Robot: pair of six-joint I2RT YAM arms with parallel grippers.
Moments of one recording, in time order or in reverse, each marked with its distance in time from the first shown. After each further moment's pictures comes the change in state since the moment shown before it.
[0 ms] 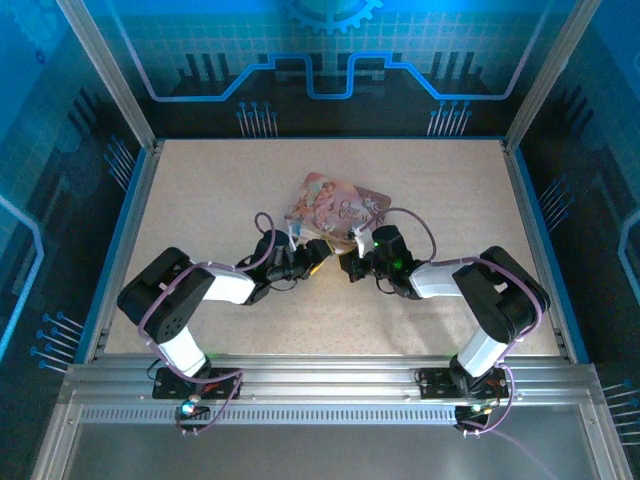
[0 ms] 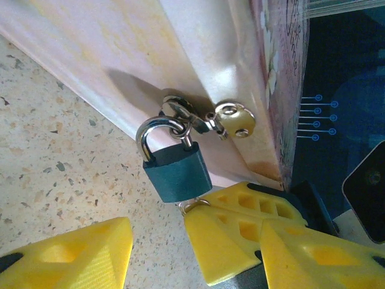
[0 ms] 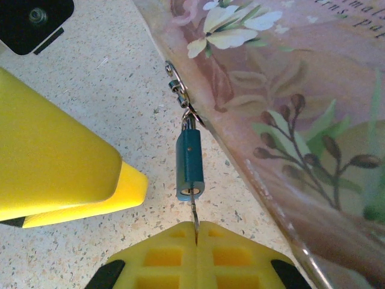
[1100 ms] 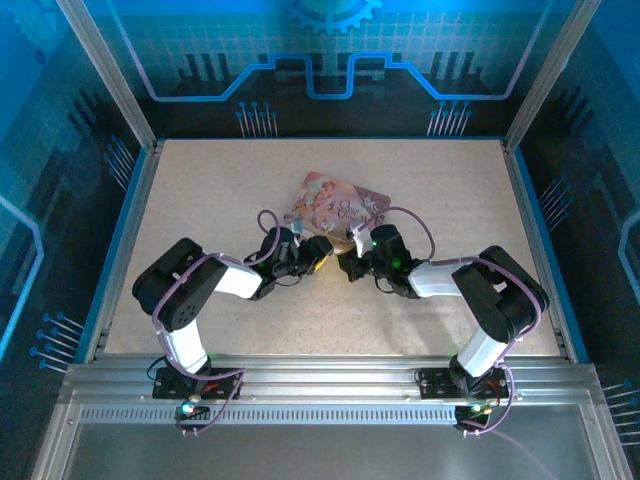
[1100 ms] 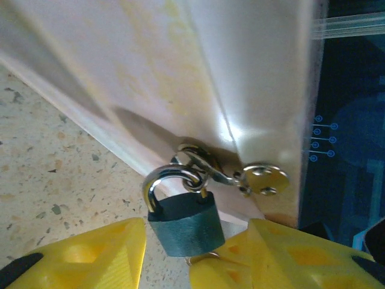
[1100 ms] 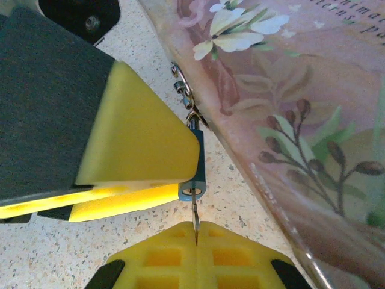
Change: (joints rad) left arm 0.006 0.104 0.058 0.045 -0.027 -0.067; right arm 0.007 0.005 0.013 -0.008 0.001 -0.008
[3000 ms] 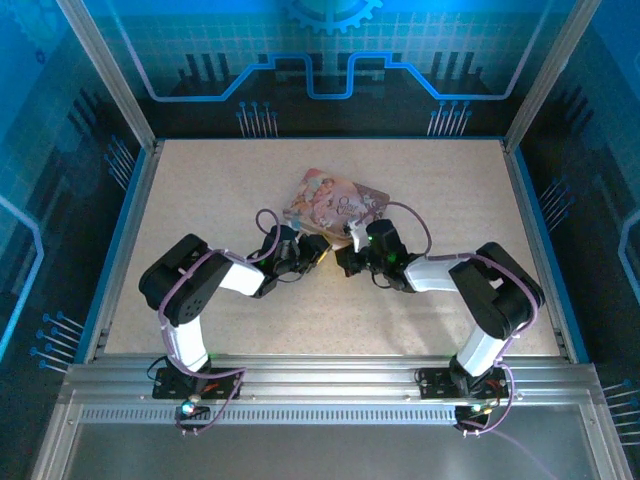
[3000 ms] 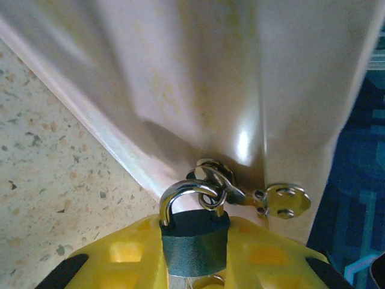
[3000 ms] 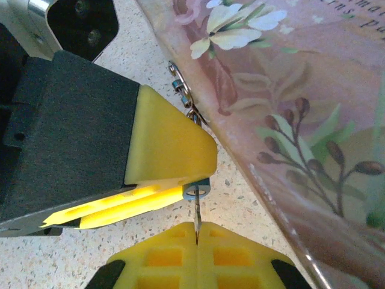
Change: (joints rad) left arm 0.003 0.048 0.030 0.032 -0.056 -0.064; right arm 0.006 0.032 0.071 -0.054 0.012 0.047
